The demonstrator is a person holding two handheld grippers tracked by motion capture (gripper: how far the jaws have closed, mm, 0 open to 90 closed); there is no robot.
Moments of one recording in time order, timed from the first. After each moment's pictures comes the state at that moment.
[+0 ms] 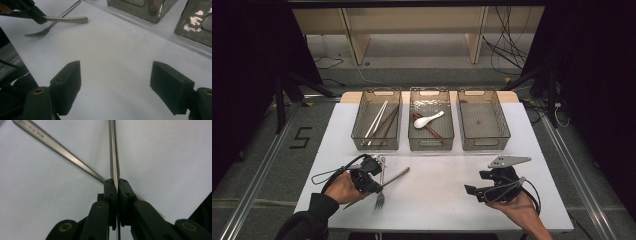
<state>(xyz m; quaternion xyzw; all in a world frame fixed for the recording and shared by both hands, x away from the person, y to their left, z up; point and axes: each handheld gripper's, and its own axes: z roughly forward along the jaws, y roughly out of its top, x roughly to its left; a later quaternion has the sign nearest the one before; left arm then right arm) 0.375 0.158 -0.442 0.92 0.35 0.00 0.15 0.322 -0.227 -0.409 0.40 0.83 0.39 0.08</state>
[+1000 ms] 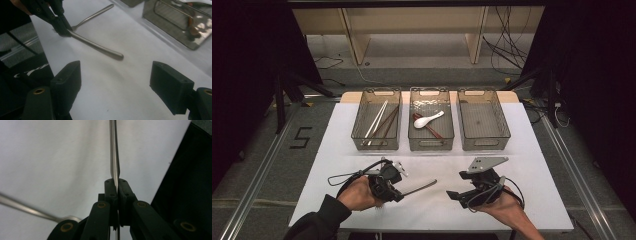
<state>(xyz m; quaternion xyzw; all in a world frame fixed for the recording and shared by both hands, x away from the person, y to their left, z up) 0.347 0.102 -0.422 0.95 0.24 -0.04 0.20 0.318 -0.180 -0.399 0.29 0.87 0.39 0.07</state>
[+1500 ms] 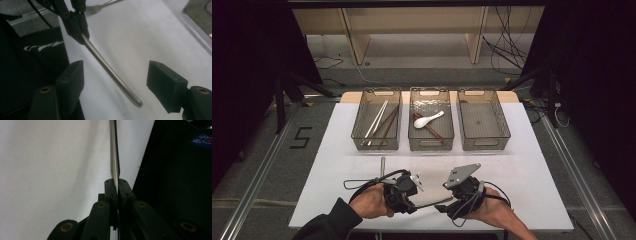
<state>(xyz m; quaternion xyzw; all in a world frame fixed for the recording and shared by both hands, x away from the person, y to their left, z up) 0.325 0.066 -0.420 0.97 0.17 -0.06 0.19 0.312 -0.142 -0.410 0.19 0.92 0.33 0.04</state>
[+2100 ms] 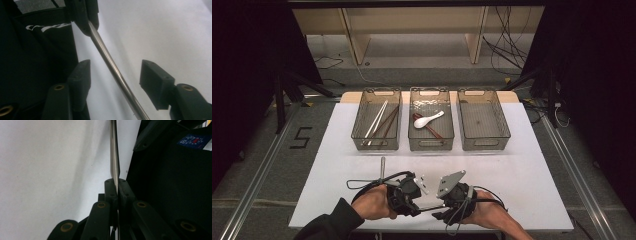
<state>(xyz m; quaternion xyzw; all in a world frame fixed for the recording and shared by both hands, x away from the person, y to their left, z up) 0.320 0.058 -0.415 0.97 0.15 -0.07 0.20 0.307 -0.125 -0.427 0.14 0.95 0.29 0.03</state>
